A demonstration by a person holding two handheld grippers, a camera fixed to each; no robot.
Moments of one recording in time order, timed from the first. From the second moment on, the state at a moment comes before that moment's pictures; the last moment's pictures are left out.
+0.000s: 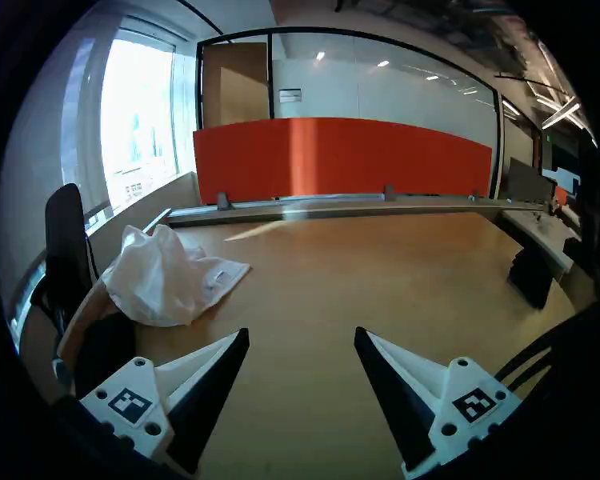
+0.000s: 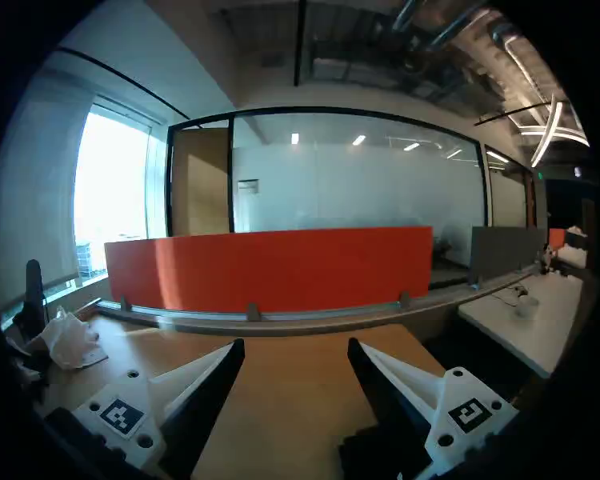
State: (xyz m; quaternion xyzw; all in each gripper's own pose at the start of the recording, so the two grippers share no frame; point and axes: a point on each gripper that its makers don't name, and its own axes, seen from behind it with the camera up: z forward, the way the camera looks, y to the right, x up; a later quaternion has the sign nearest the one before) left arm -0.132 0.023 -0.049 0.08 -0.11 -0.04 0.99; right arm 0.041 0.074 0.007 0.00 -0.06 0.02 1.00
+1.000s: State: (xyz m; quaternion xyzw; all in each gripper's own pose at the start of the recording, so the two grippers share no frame) left arm 0.003 -0.017 0.010 0.10 0.04 -0.03 0.99; right arm 0.059 -0.007 0.024 0.02 -0.05 0.01 1.00
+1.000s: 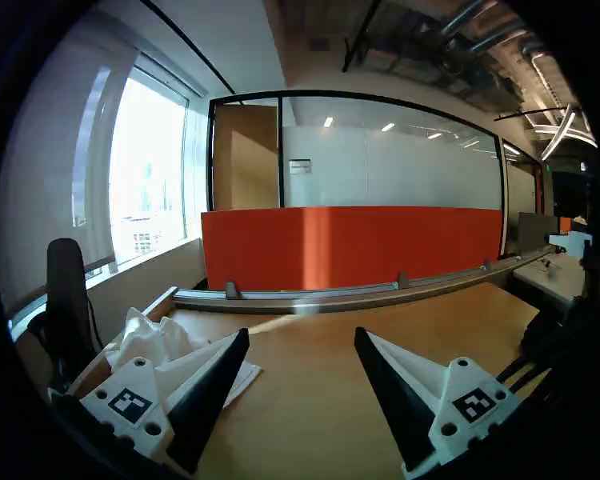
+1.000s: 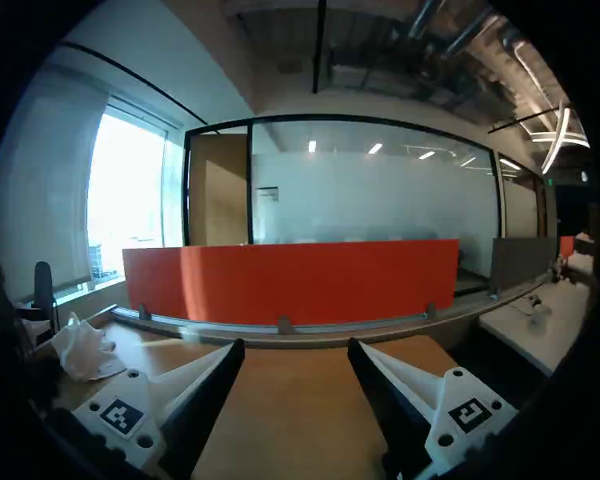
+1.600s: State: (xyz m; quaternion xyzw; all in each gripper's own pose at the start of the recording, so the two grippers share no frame) left arm 0.017 -0.008 0.016 0.09 0.07 -0.04 0.99; right arm 0.067 -0.021 0.018 0.03 -0.05 0.03 1.00
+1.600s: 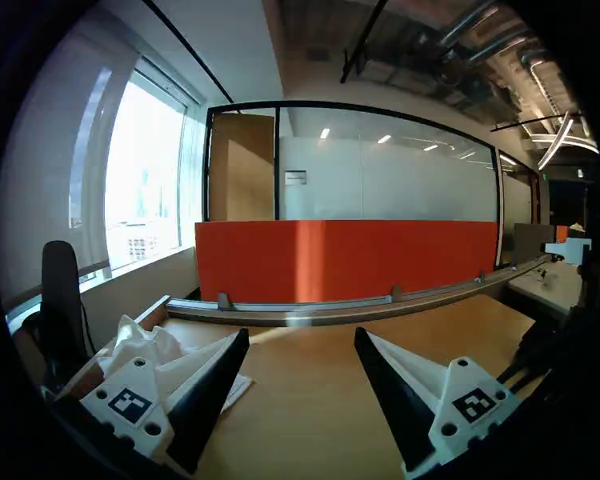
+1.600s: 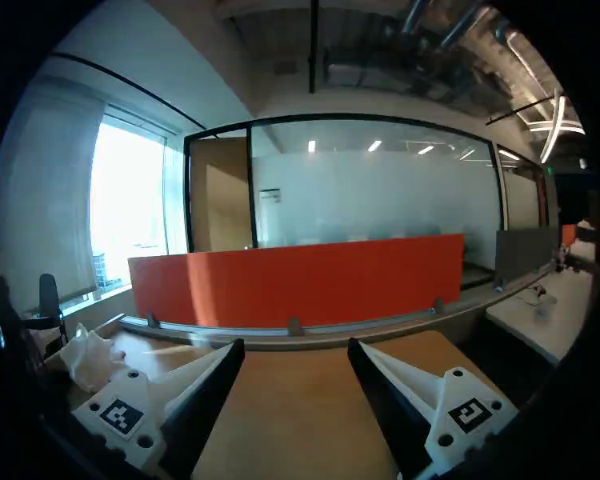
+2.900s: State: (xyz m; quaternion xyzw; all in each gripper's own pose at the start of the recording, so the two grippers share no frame) left arm -0.042 -0.011 0.024 0.10 0.11 -0.03 0.99; right arm 0.071 -0.041 0.014 0.01 -0.03 0.01 1.00
